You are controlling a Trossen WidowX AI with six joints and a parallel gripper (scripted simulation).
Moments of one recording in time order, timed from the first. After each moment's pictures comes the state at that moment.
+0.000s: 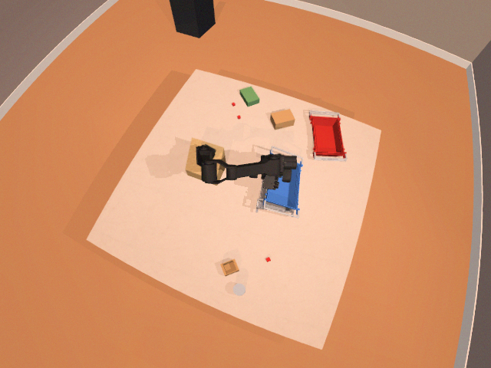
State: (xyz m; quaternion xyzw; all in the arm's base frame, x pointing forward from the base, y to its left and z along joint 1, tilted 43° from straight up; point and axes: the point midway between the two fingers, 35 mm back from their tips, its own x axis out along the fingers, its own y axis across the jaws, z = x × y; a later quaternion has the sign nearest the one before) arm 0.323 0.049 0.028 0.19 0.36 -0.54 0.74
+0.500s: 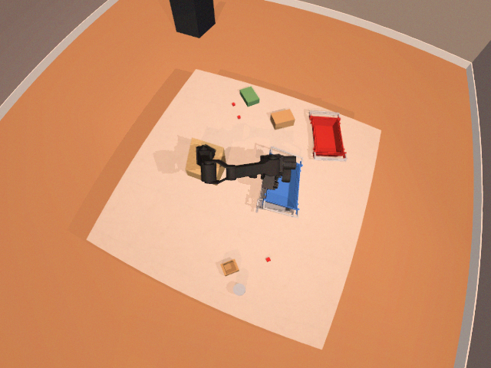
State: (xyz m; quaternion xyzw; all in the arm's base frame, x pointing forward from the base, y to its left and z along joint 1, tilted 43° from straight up) arm 0.322 0.047 0.026 0.19 0.36 -0.54 0.74
